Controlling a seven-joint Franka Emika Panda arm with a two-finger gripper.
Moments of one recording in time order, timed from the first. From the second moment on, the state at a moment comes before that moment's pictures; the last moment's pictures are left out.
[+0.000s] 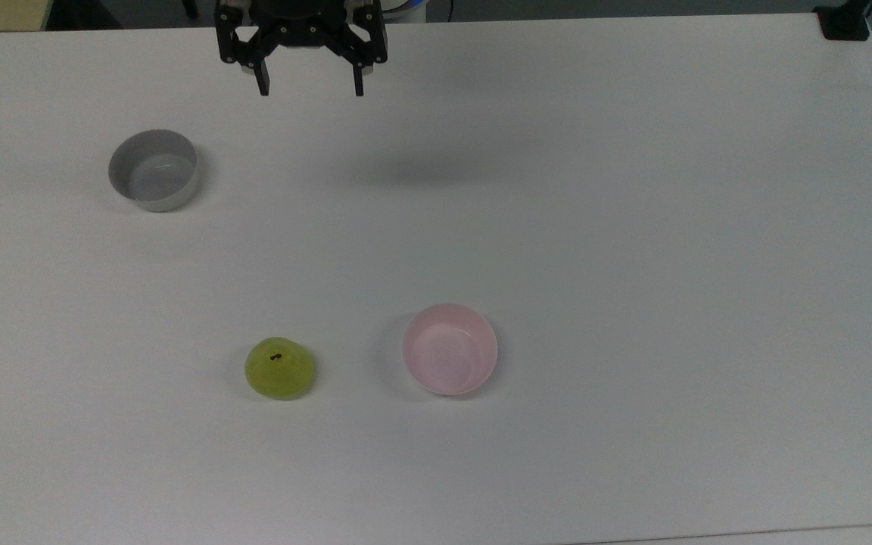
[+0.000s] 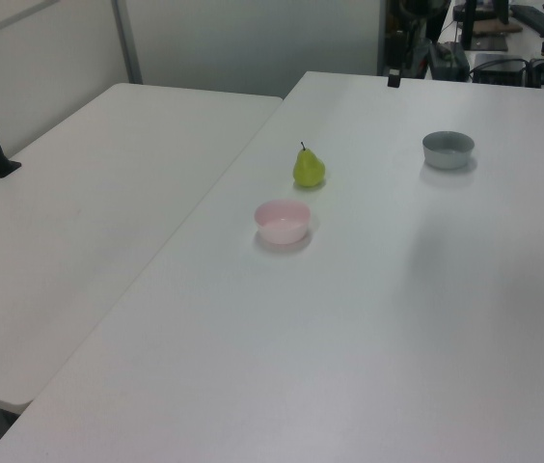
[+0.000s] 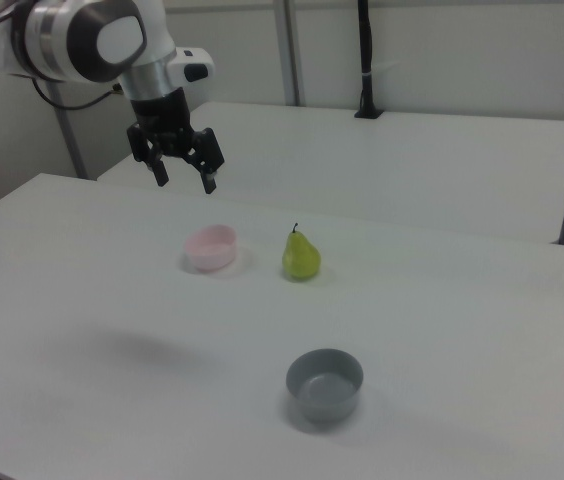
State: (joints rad) arm -0.05 0.09 0.04 -1.59 -0.02 1.78 -0.06
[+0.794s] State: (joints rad) arm -0.09 0.28 0.04 -1.59 -0.04 2.19 -0.07
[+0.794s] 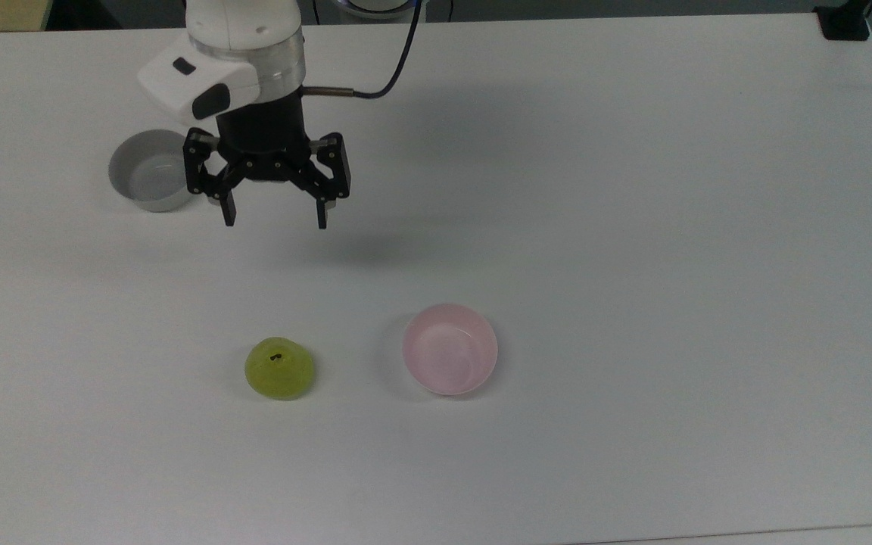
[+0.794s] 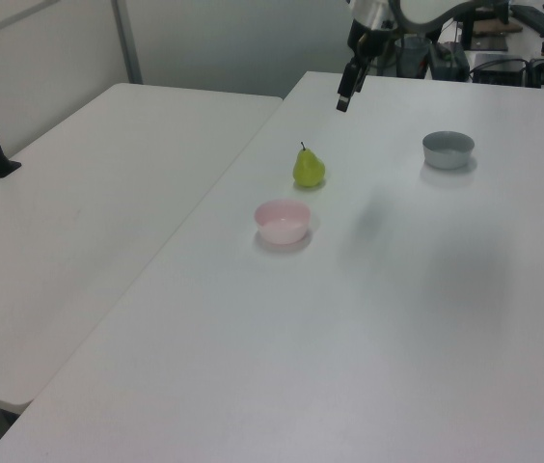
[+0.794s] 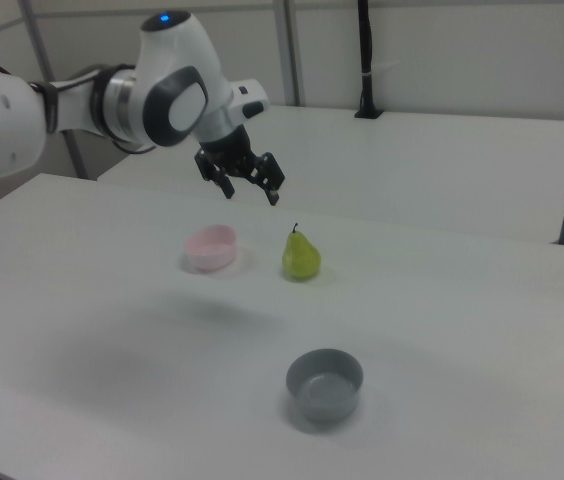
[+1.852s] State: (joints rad) arm -0.12 0.52 0.04 -1.58 -0.07 2.53 -0.07
